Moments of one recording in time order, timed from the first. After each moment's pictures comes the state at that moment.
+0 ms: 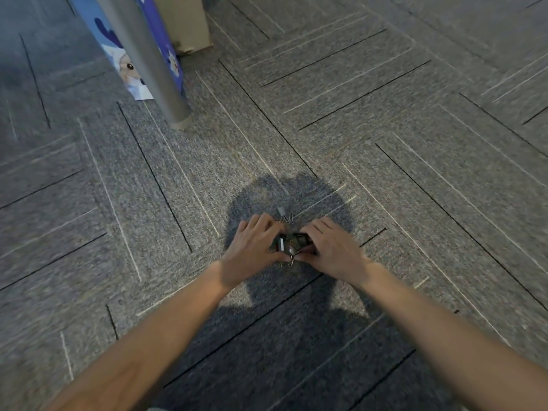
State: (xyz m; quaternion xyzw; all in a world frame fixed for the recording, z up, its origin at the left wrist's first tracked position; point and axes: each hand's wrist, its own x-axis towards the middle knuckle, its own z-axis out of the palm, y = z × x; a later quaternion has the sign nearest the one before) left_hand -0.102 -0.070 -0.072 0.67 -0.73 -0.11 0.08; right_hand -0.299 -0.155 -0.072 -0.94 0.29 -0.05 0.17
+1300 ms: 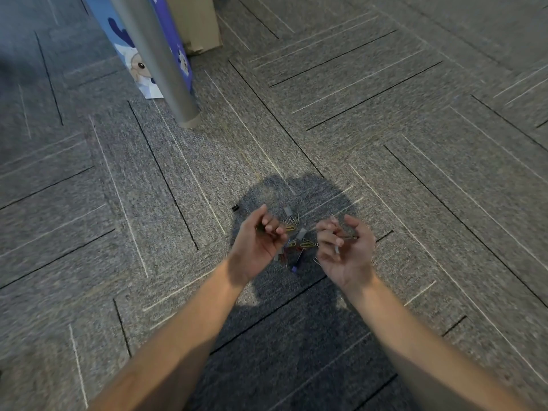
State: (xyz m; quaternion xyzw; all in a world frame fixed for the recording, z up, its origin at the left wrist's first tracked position) left_hand -0.116 -0.072 -0.035 0.36 0.01 -0.68 0.64; right_hand -0.282 -0.131 -0.034 0.03 0.28 -0.37 0.88
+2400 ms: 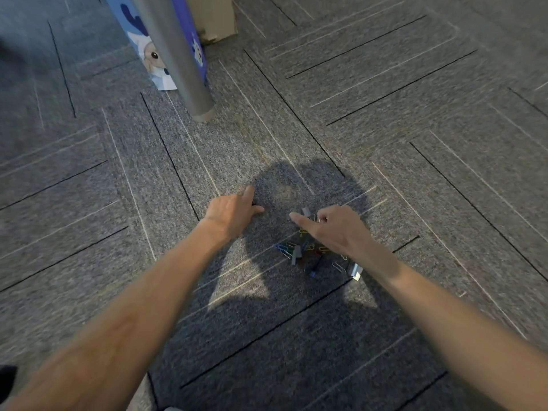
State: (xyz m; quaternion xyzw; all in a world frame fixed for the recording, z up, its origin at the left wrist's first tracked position) left_hand -0.016 -0.097 -0.039 0.77 -0.62 -0.14 -0.06; right_hand -0.237 -0.170 -0.035 -0.81 0.47 -0.01 0.35
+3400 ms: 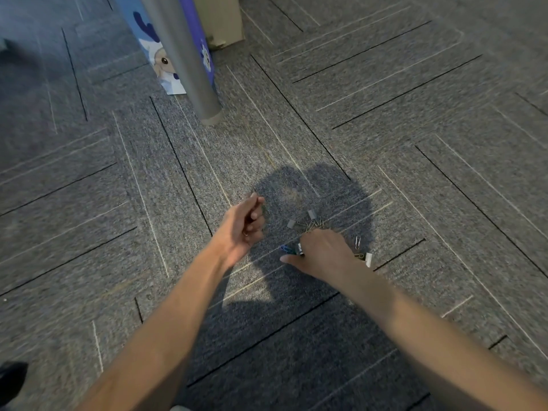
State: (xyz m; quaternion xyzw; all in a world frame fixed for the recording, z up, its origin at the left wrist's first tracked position) left_hand -0.042 -0.070 -0.030 0.51 -0.07 -0.62 0.59; right_hand -0.215 -0.131 -0.034 -0.92 0.34 0.16 0.12
